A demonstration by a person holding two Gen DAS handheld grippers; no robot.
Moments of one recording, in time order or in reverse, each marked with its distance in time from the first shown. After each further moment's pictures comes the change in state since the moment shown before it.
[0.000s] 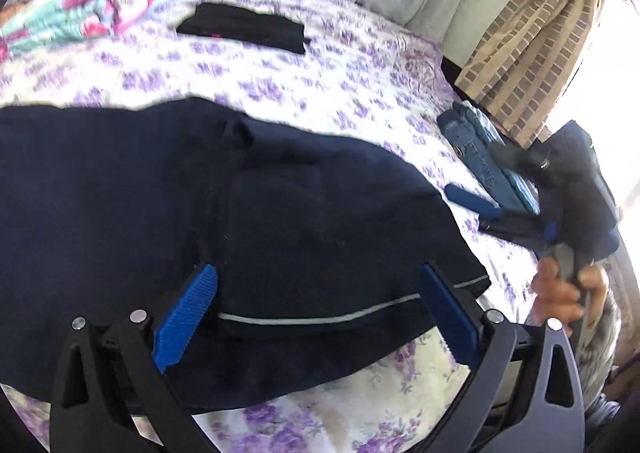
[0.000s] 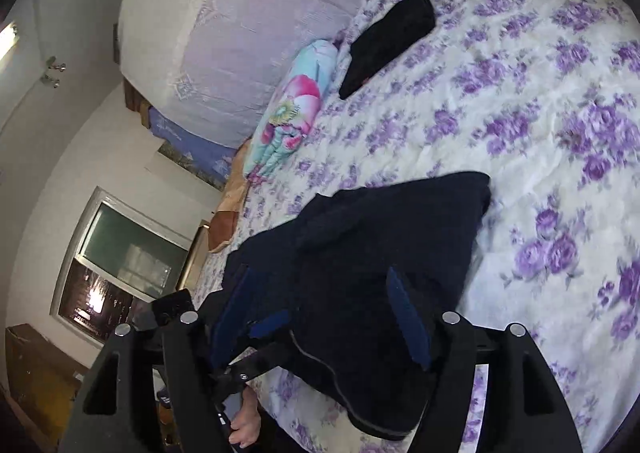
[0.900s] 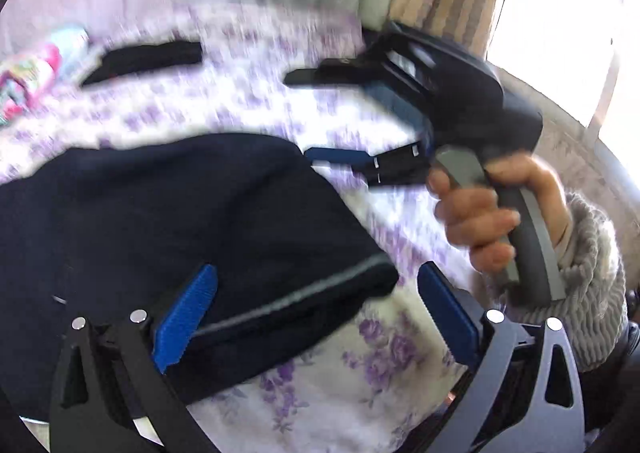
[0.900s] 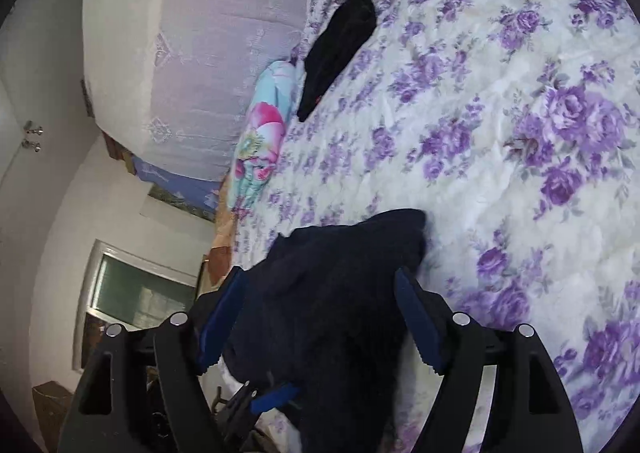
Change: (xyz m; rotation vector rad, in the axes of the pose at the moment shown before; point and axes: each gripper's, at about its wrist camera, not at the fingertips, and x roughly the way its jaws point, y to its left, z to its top) left arm 0.055 -0.097 -0.025 0.309 0.069 -0.036; right arm 0.003 -0.060 0.033 0.169 -0.048 -0.009
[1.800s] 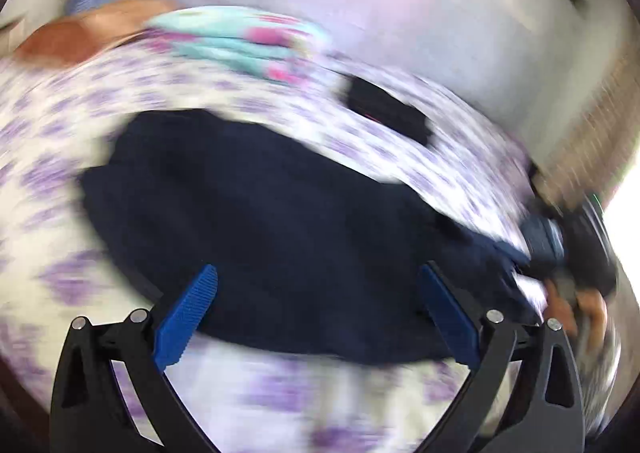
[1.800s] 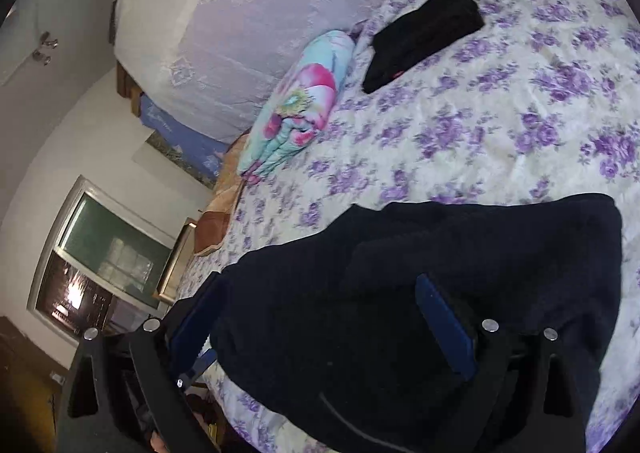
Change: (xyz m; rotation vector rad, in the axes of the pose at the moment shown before) left arm -0.206 0.204 -0.096 -0.629 -0.325 0.375; right arm 0.079 0.130 -0.050 -0.259 0.031 -0.003
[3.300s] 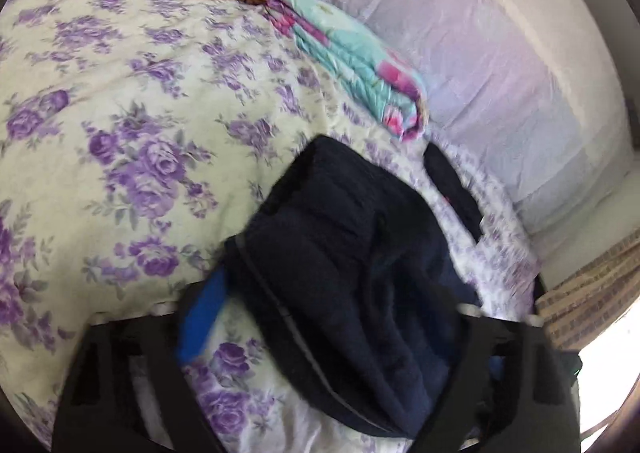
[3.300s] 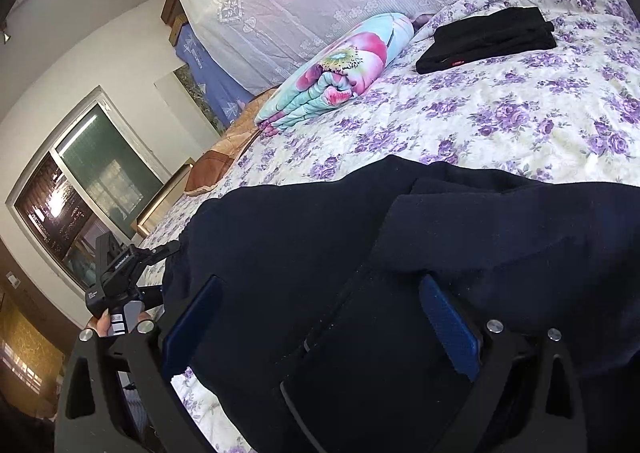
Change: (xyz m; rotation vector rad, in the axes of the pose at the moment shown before) left arm 0.033 0.139 0.036 -0.377 -0.070 -0.046; right arm 0.052 0.003 -0.041 -0.295 0.050 -0.019
